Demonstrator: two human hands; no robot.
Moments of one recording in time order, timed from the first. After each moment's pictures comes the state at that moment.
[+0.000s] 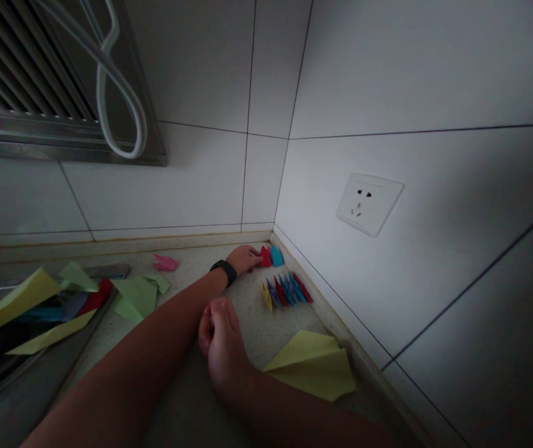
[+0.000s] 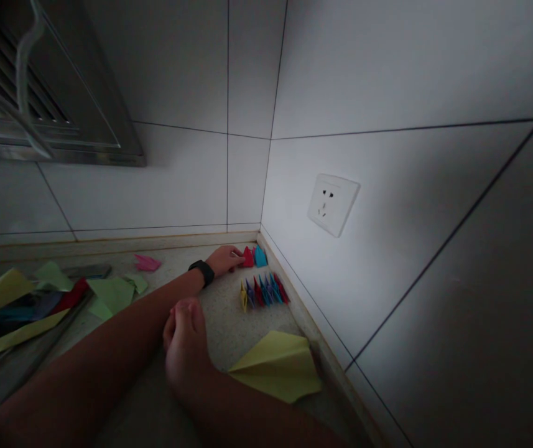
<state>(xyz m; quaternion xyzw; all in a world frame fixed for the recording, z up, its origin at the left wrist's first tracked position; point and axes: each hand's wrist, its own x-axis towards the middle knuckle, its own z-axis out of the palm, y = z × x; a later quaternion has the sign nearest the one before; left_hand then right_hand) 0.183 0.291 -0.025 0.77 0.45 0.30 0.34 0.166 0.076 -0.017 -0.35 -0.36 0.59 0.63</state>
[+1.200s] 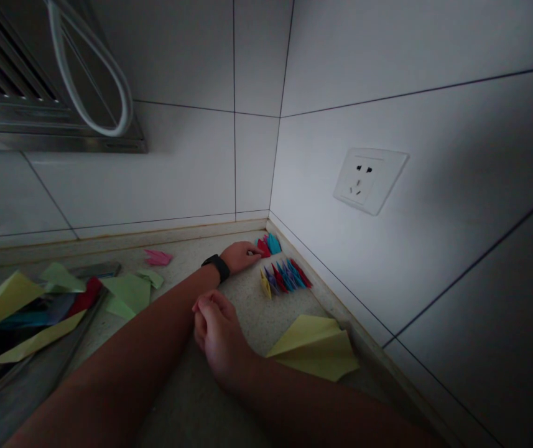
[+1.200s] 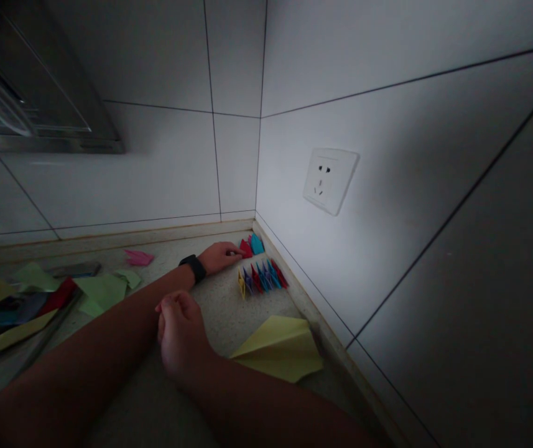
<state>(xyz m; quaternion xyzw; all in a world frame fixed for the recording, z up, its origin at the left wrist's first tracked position) 0.171 0.272 -0.021 0.89 0.34 0.24 0.18 0.168 0.074 -0.006 -0.29 -0.33 0.67 0.59</state>
